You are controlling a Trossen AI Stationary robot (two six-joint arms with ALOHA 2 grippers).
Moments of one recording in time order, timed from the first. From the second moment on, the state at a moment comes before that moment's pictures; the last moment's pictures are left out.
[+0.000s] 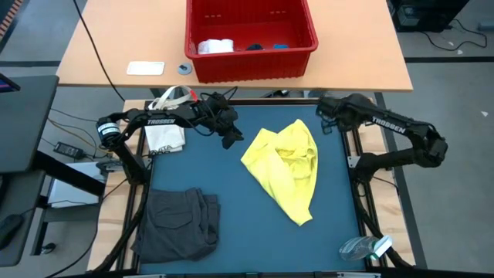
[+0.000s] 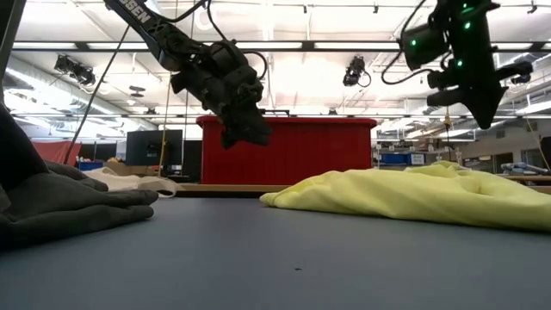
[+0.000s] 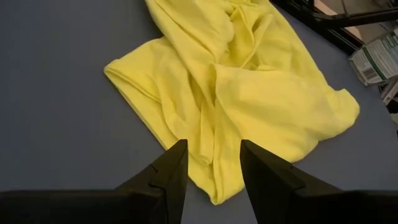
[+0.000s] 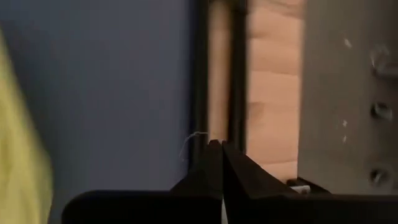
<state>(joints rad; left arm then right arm) 0.51 1.66 1.04 -0.12 0.48 -0.12 -0.68 1.21 1.00 -1.44 0.50 0.86</state>
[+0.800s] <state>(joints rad) 0.56 1.66 1.04 -0.19 0.47 -0.14 -1.13 1.21 1.00 -1.45 0.44 0.94</state>
